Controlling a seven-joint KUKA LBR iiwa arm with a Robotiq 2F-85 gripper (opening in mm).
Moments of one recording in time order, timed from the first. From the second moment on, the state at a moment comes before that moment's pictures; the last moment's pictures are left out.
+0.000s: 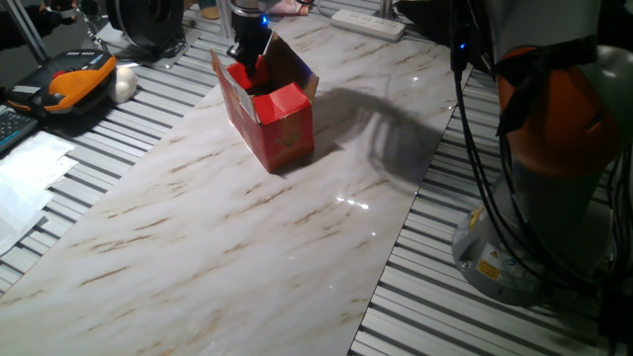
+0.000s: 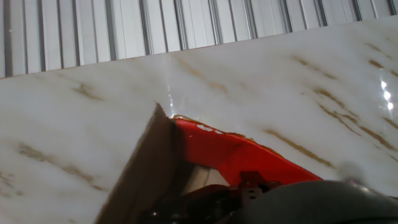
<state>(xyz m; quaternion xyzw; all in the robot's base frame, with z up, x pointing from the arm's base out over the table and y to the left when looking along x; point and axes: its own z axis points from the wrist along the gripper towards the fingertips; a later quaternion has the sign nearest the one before) 0.639 -0.145 0.148 0.06 0.99 0.01 0.09</state>
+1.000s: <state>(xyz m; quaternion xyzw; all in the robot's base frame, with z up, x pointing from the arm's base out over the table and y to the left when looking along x) 0.602 -0.158 0.219 0.01 1.00 0.02 -0.03</state>
